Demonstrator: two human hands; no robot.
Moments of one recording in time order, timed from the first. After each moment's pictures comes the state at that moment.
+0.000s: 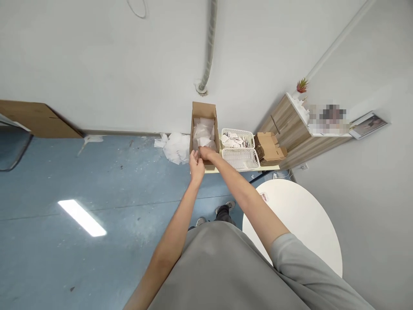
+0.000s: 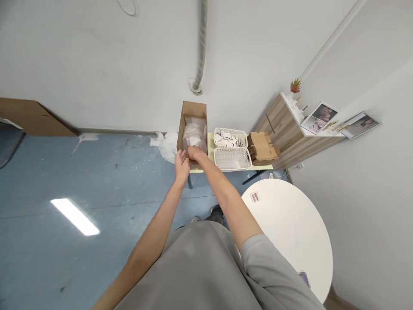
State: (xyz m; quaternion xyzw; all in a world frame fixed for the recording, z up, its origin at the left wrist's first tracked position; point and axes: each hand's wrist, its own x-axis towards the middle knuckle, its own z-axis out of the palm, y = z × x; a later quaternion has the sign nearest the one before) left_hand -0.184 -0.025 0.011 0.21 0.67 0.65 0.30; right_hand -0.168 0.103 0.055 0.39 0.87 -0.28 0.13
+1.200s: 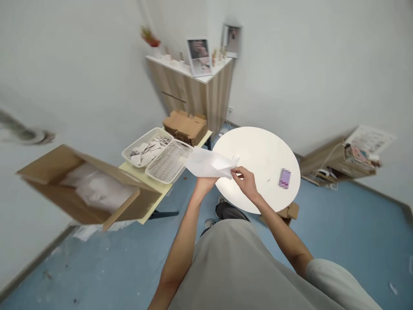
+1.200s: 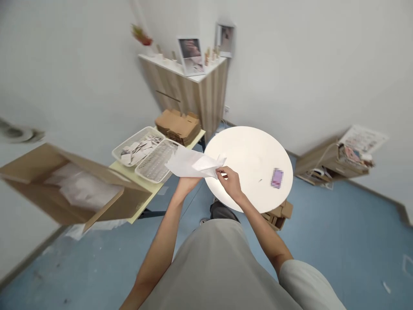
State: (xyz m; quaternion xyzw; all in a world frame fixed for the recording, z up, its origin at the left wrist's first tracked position) left_hand 0.043 -0.018 0.084 0.65 0.42 0.33 0.55; right_hand 0.214 -0.135 0.079 0.69 0.46 -0.24 -0.50
